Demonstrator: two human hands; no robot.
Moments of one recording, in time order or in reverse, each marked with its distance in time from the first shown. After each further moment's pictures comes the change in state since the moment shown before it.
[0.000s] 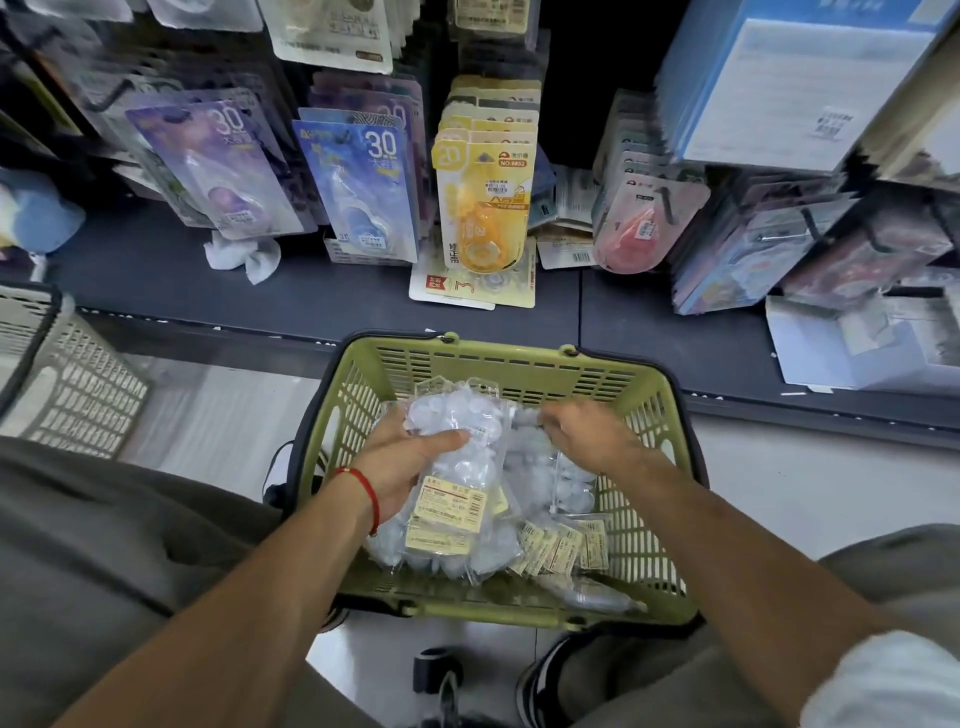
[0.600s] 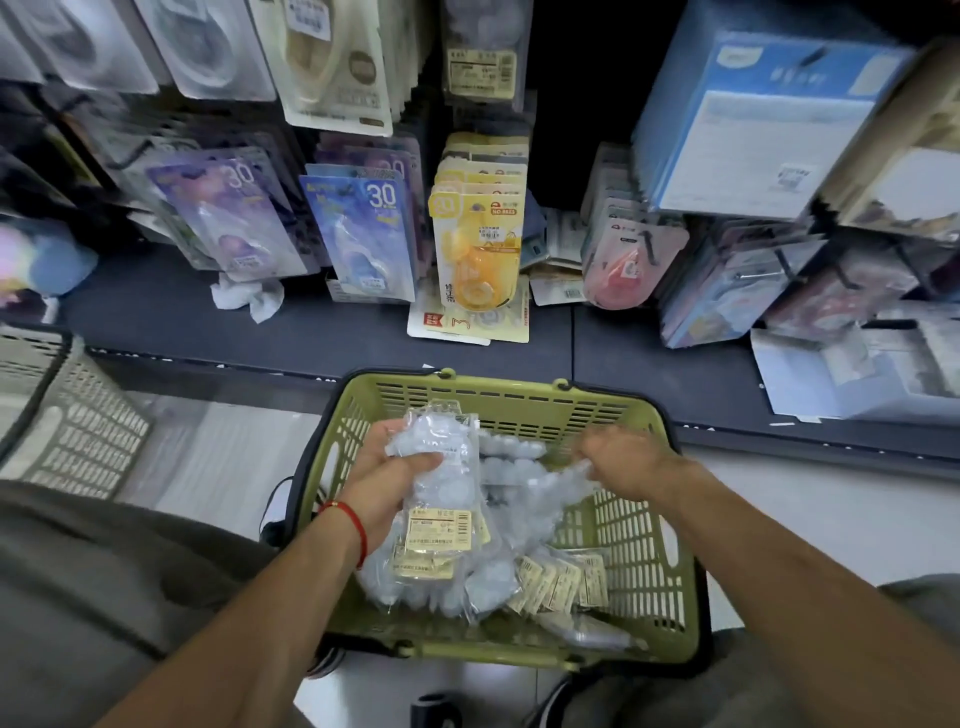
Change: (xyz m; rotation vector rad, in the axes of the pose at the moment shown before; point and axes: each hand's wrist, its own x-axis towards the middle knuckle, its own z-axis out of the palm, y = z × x) left_hand 0.003 0.002 -0.012 0.006 0.108 0.107; right_hand -0.026 0.006 -0.057 -0.393 -0.251 -0.001
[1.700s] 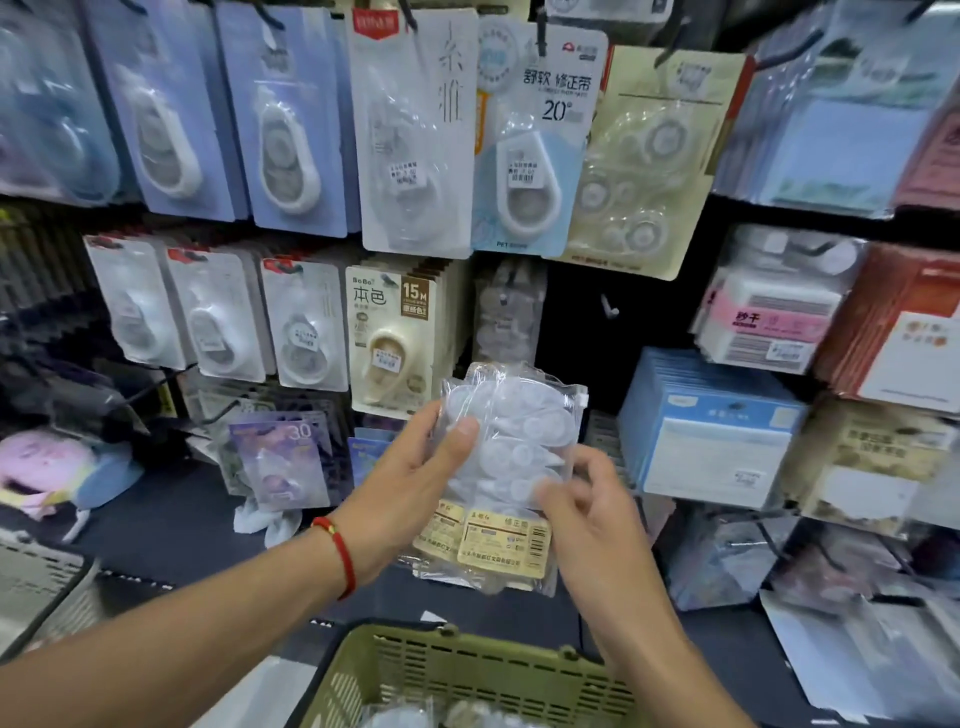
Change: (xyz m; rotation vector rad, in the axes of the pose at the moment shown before) left_hand -0.068 0.248 0.048 0.162 -0.298 0.796; right_hand -0.074 -0.084 -0.211 1.466 0.935 -0.263
